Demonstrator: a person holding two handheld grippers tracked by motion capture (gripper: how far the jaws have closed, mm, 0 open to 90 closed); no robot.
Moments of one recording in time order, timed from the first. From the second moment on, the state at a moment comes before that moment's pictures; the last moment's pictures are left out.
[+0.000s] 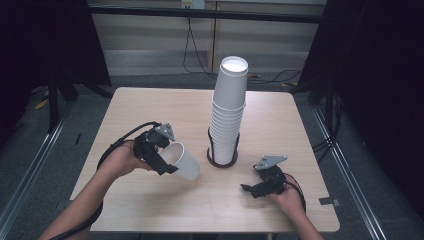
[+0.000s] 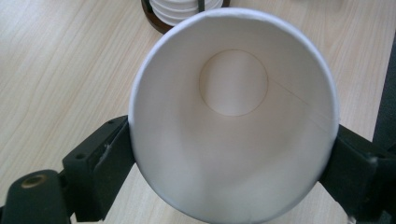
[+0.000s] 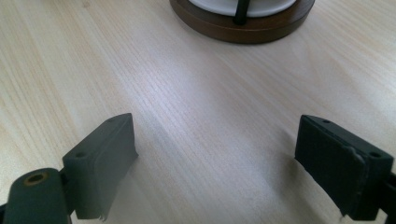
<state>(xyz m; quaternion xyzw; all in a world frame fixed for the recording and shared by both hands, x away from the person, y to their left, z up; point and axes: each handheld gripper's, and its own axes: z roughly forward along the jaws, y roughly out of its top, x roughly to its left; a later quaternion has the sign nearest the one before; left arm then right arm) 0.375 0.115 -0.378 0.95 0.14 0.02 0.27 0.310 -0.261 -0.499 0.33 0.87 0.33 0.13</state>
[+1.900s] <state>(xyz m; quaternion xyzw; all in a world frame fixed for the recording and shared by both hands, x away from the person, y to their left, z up) 0.399 0.121 -0.388 0.97 0.19 0.04 0.16 0.308 -0.264 -0.504 0.34 0.86 0.36 0.14</state>
